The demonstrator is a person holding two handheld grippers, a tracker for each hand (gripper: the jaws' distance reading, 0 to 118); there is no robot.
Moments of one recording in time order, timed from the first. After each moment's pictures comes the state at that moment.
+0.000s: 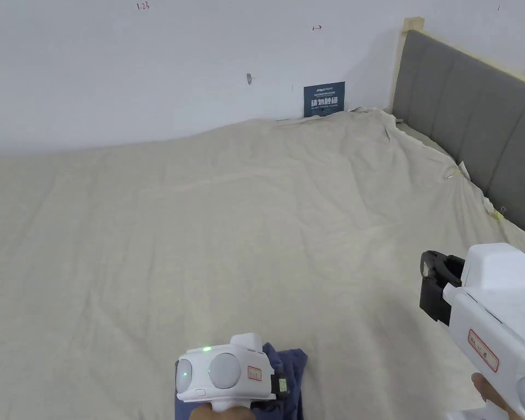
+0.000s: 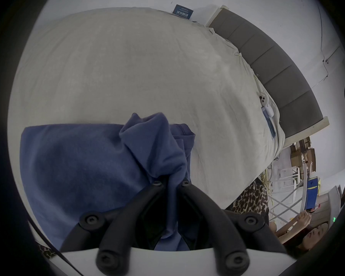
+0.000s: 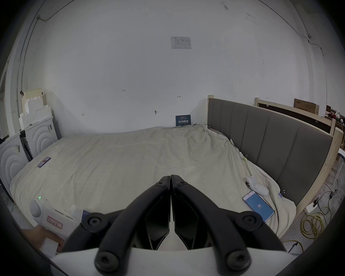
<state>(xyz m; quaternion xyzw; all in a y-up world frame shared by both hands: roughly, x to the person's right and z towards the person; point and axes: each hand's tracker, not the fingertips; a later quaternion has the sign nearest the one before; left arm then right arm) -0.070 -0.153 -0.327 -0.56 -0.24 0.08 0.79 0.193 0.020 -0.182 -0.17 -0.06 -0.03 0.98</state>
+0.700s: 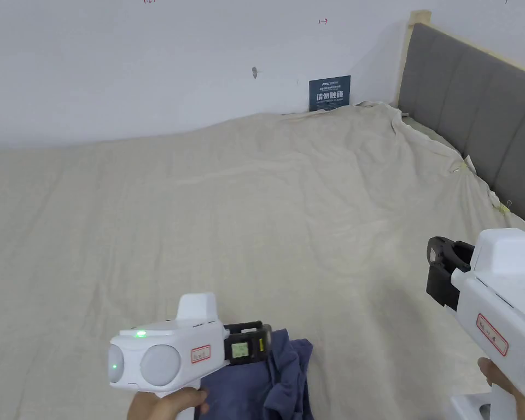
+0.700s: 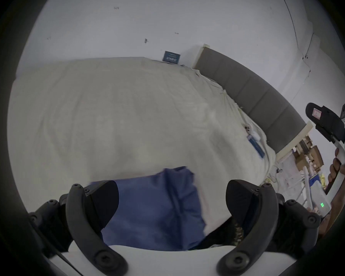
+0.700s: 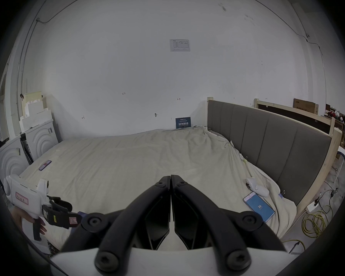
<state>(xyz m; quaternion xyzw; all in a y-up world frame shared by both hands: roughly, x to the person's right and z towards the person) -0.152 -0.070 -0.312 -0.41 -0.25 0.05 0.88 0.189 0.026 -0.180 -0.15 -0.06 -0.03 0.99</state>
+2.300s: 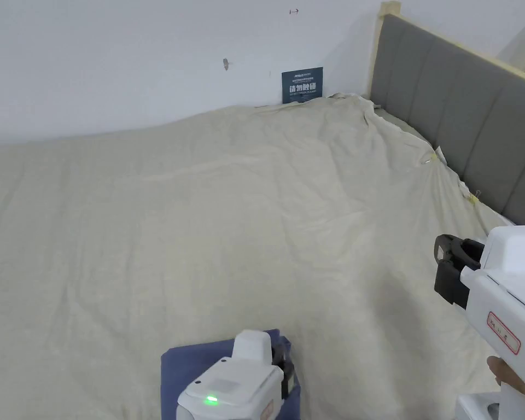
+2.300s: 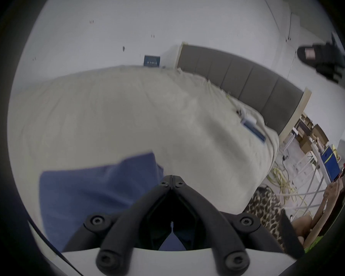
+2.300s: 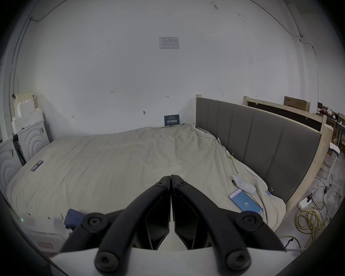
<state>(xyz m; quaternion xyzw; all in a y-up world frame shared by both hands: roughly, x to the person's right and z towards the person) -0.062 -0.125 -0.264 -0.32 -0.29 0.02 0.90 0.207 0.036 -0.167 -0.16 -0.09 -0.03 0.98</state>
